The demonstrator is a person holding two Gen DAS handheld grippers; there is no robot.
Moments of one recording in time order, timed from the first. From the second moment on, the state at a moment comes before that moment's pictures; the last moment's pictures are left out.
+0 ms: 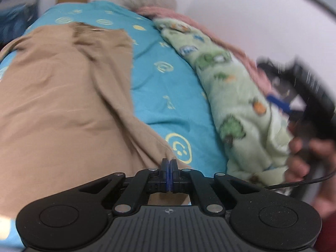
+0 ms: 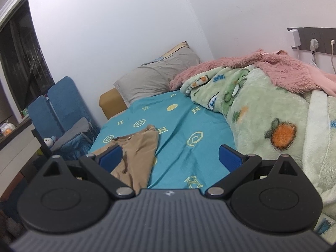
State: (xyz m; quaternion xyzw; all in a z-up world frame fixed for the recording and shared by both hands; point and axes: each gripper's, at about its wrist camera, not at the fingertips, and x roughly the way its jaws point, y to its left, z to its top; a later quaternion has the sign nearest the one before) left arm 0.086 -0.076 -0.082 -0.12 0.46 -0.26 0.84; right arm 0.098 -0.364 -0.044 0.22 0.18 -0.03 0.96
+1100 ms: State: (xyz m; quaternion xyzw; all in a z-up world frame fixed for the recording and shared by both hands) left arm 0.116 -0.007 -0.143 -0.08 0.57 -0.16 0.80; right arm 0.119 -0.329 -0.052 0.17 0.25 0.00 0.95
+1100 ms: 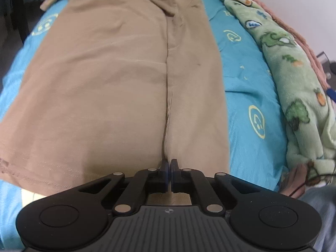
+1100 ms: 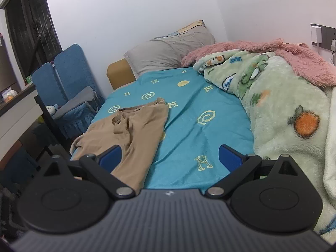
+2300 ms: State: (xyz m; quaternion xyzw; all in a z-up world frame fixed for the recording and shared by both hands) left arm 0.219 0.052 -0.094 -0.08 0.33 -0.08 0.94; right arm 0.361 -0.169 -0.106 0.09 0.31 0.12 0.94
